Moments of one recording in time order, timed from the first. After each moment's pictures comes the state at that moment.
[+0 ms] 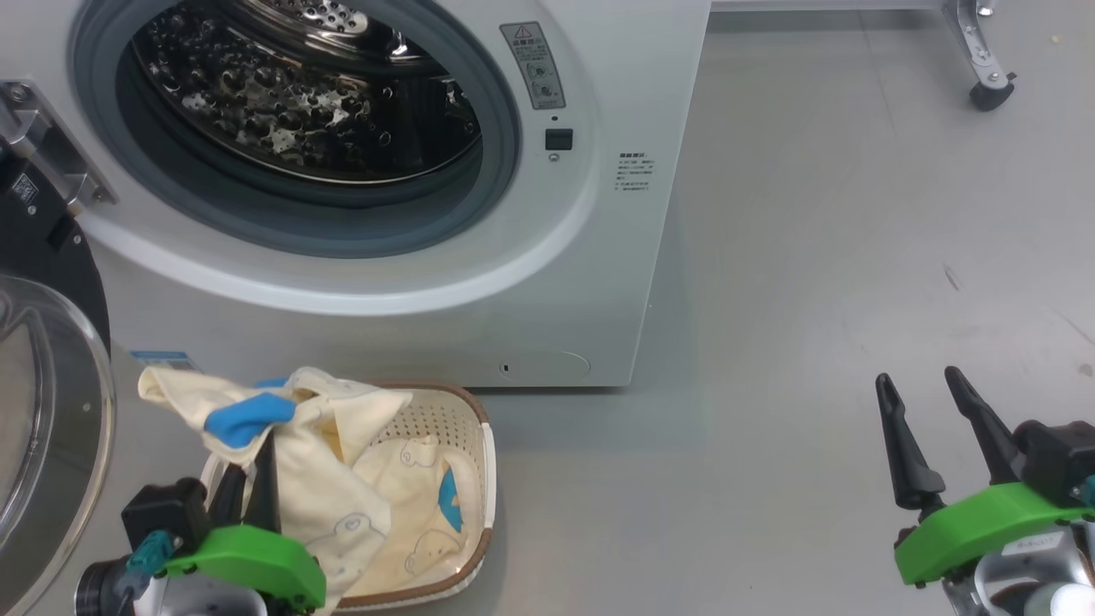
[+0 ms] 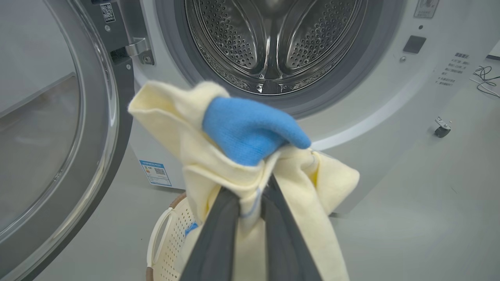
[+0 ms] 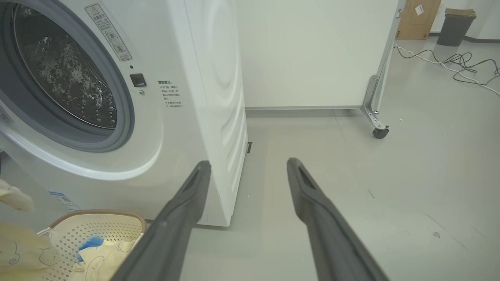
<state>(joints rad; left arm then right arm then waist) -0.10 0.26 -0.29 0.19 -0.45 0.23 -0.12 0.11 -0.04 -0.10 -0.12 0.14 0.13 0.04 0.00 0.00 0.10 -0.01</state>
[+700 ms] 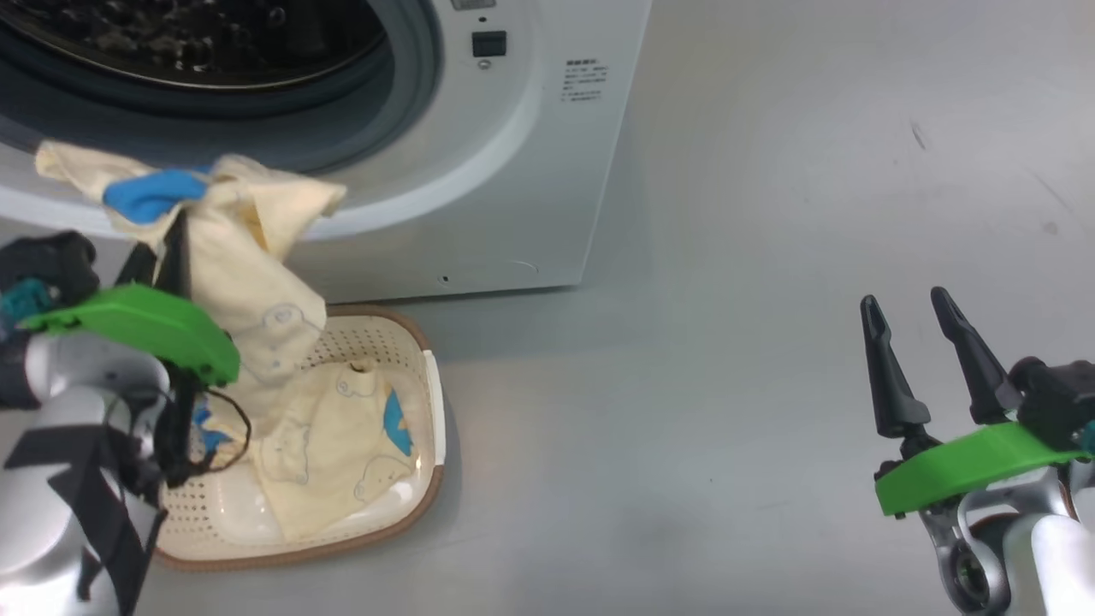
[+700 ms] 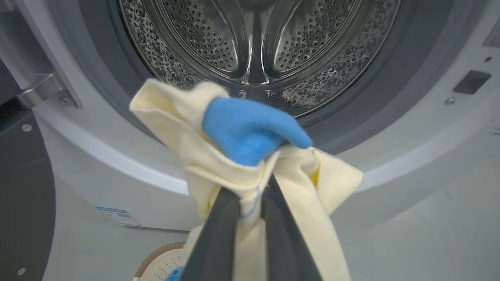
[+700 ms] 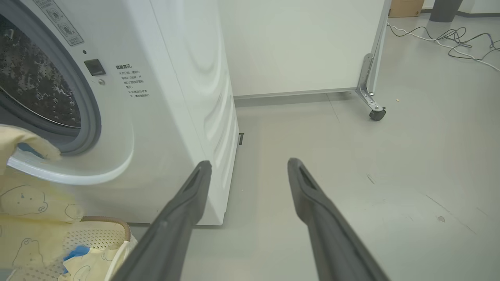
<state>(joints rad) -0.52 0.34 -0.26 0.32 -0.54 0.10 0.05 -0.03 -0.04 -0.06 -0.08 0.17 0.13 -0.04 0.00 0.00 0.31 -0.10</state>
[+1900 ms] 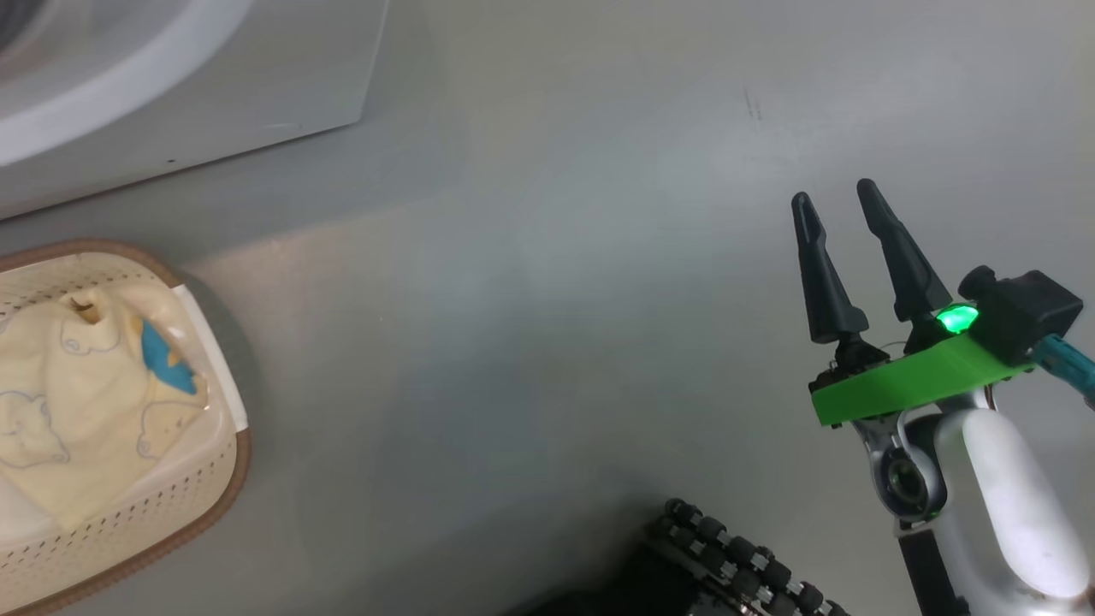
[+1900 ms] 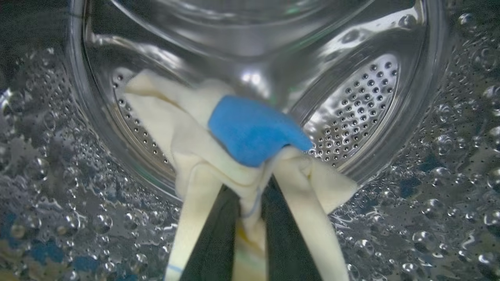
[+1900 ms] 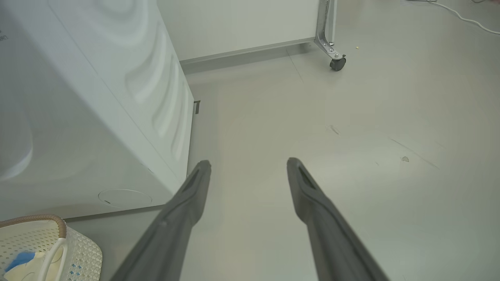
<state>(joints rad) -1.37 0.65 -0.17 0.65 -0.47 -0.02 0.01 -0.28 -0.04 0.10 0.12 0.32 0.13 -0.23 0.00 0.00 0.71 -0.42</state>
